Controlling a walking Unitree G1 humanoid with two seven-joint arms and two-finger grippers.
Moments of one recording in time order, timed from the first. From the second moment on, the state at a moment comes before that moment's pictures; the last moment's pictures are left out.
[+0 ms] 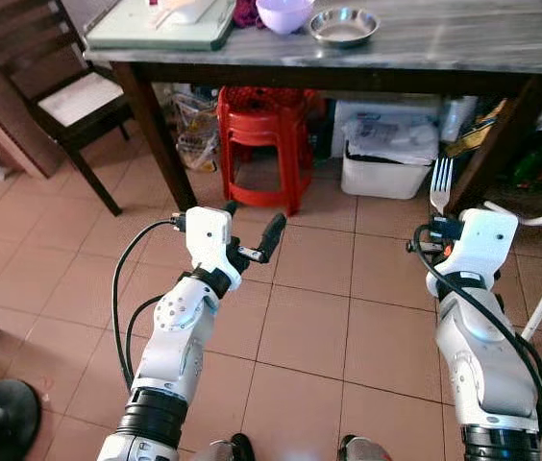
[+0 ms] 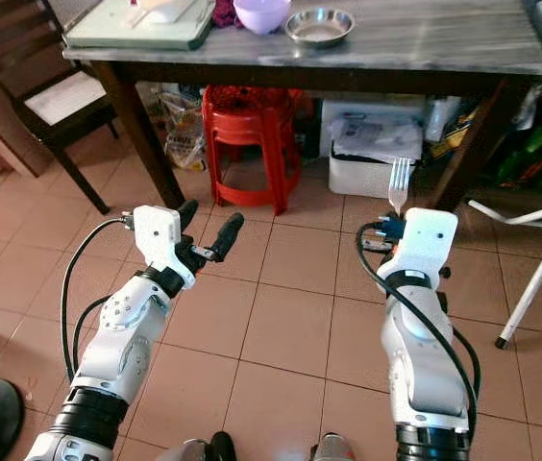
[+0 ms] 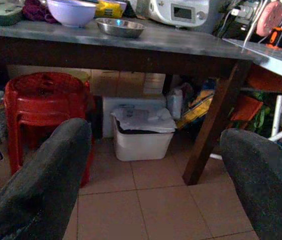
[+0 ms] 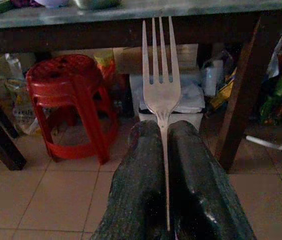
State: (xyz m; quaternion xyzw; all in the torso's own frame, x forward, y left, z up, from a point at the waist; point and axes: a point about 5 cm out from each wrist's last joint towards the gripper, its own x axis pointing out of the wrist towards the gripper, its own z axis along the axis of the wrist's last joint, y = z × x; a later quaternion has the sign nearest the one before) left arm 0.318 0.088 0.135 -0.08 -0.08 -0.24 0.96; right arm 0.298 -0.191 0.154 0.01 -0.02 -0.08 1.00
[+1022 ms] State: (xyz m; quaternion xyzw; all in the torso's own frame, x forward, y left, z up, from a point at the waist) left arm 0.311 0.109 0.142 -0.06 -0.10 -0.19 0.97; right arm 0.269 -0.204 0.156 0.00 -0.06 -0.11 0.99
